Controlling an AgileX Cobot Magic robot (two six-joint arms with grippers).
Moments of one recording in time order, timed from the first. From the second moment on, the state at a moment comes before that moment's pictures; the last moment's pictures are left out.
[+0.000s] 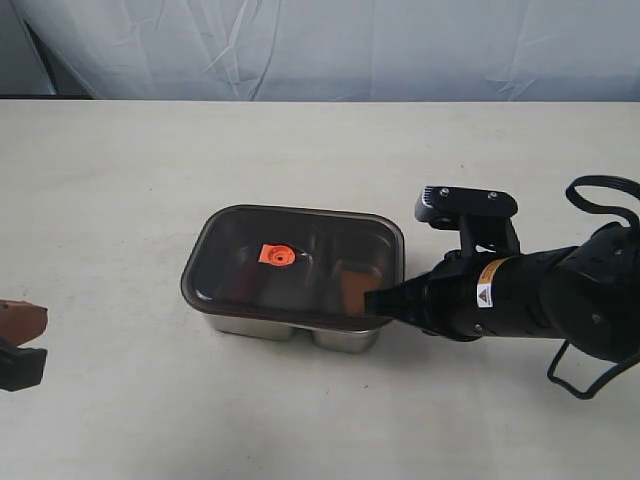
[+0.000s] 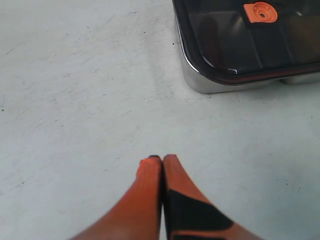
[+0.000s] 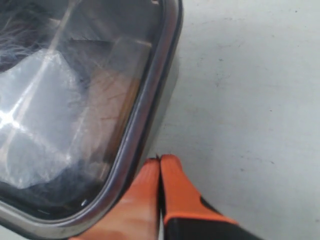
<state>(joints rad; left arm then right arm) -0.48 0.73 -0.44 0.00 0.65 -0.18 0.77 1.56 -0.54 -0.01 0.01 0.47</state>
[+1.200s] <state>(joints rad) -0.48 0.73 -0.44 -0.18 0.62 -0.18 0.83 1.18 -0.54 0.06 0.52 0.47</state>
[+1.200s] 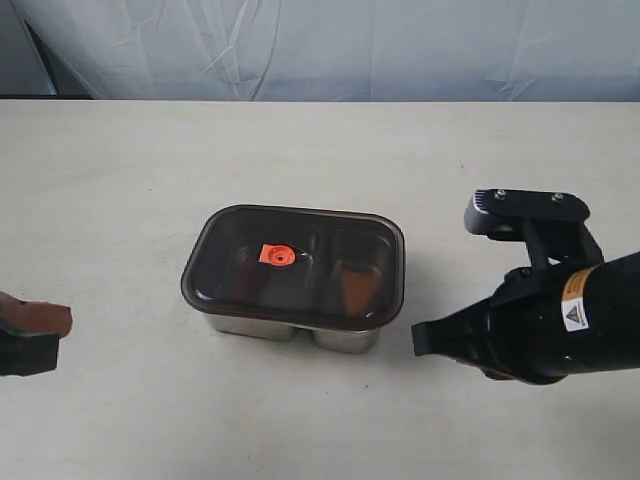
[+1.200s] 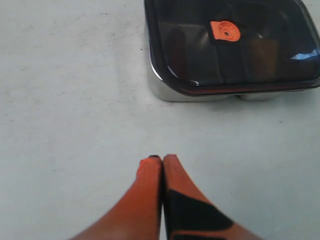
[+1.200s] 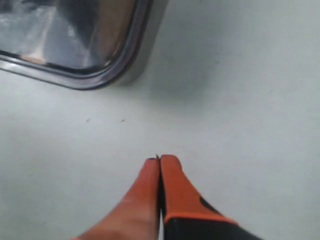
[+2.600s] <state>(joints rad) -0.48 0.73 -0.44 -0.22 0.61 -0.18 0.20 0.01 -0.01 -0.26 0.22 0.43</state>
